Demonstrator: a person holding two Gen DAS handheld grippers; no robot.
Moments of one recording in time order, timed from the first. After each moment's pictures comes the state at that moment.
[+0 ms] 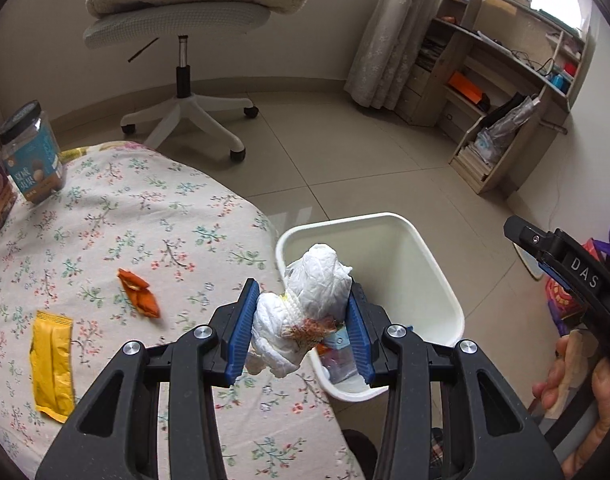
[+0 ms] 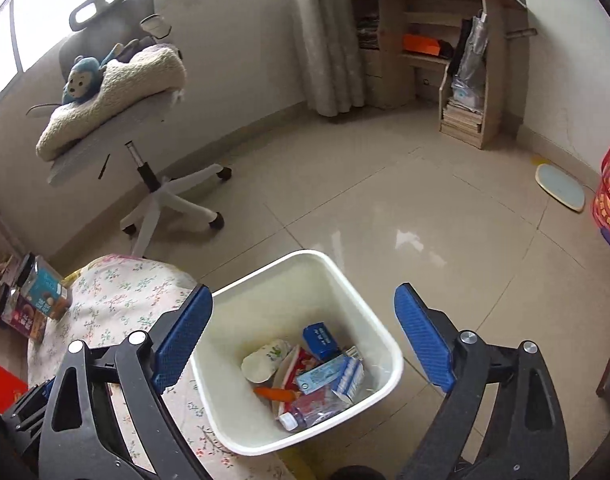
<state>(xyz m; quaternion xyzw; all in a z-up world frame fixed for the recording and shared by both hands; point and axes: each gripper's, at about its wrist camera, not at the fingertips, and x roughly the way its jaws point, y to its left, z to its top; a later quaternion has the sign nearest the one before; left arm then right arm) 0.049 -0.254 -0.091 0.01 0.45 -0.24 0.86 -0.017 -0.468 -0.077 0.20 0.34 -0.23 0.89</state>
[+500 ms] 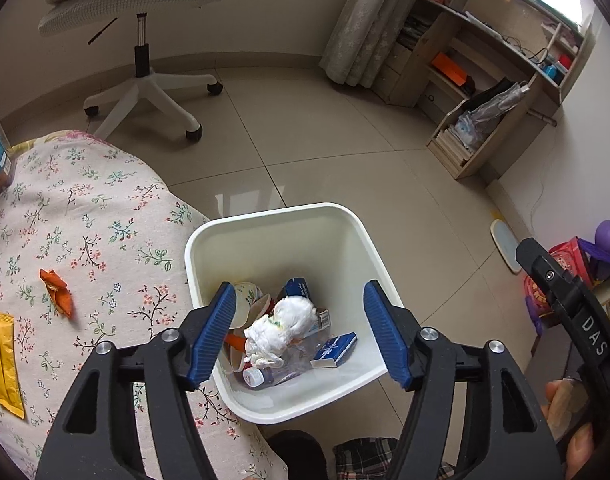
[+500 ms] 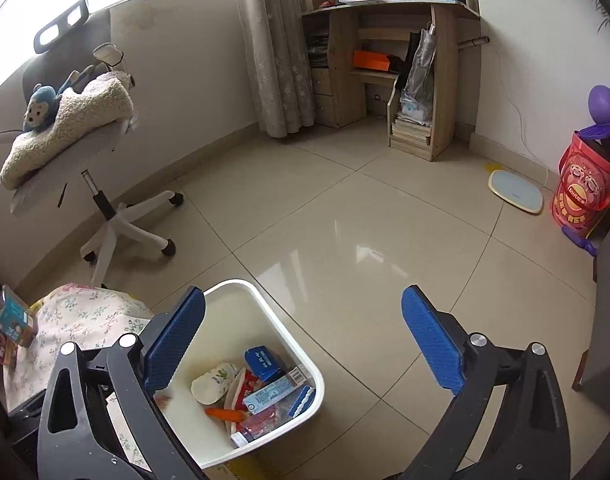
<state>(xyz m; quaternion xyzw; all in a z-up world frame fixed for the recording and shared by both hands) 0.054 -0.332 -0.093 0.00 0.48 -0.26 0.84 -0.046 -0.502 -0.070 0.17 0.32 -0.31 0.88</state>
